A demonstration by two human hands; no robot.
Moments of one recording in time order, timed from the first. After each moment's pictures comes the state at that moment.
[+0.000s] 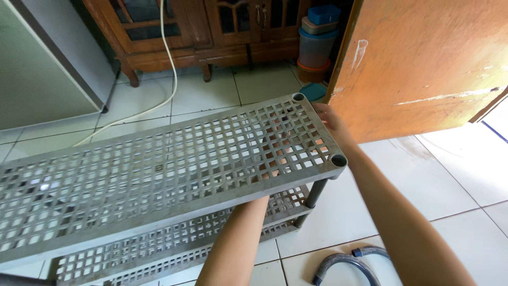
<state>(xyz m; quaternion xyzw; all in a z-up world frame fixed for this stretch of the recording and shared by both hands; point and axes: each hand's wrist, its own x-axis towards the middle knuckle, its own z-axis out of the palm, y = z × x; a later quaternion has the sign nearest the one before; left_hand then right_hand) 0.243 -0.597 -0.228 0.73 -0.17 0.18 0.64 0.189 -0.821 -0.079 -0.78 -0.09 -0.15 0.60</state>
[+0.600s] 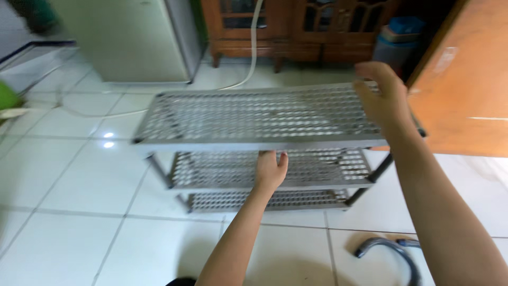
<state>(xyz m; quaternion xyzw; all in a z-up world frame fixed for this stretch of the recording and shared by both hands) 0.046 -0.357 -0.126 0.88 -0.09 0.21 0.42 0.043 -0.604 0.094 -0.84 -0.15 -0.32 0.42</state>
